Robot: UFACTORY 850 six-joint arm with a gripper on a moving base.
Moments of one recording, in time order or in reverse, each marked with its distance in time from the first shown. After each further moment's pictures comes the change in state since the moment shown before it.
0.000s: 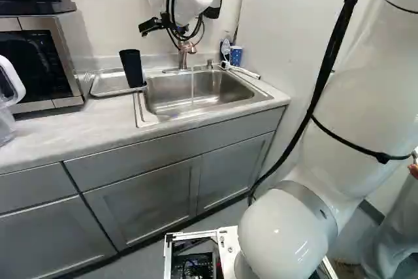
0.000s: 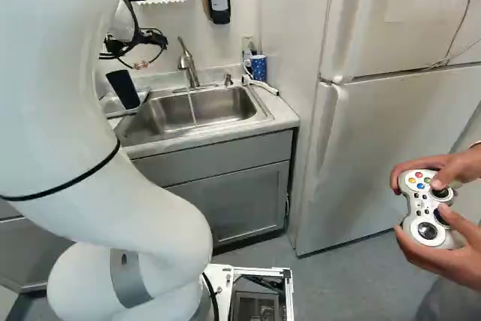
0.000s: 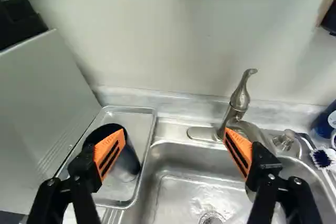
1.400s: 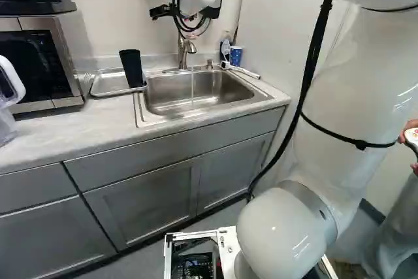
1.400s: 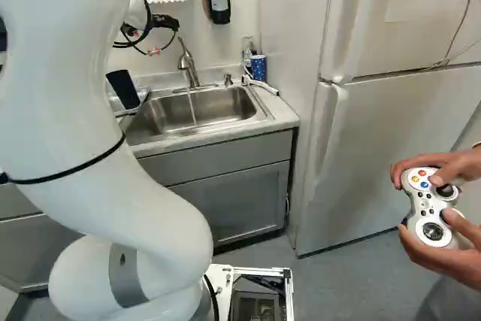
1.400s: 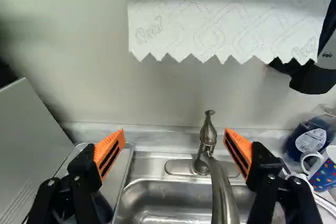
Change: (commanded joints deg) arm -4.0 -4.5 -7.3 0.0 6.1 0.0
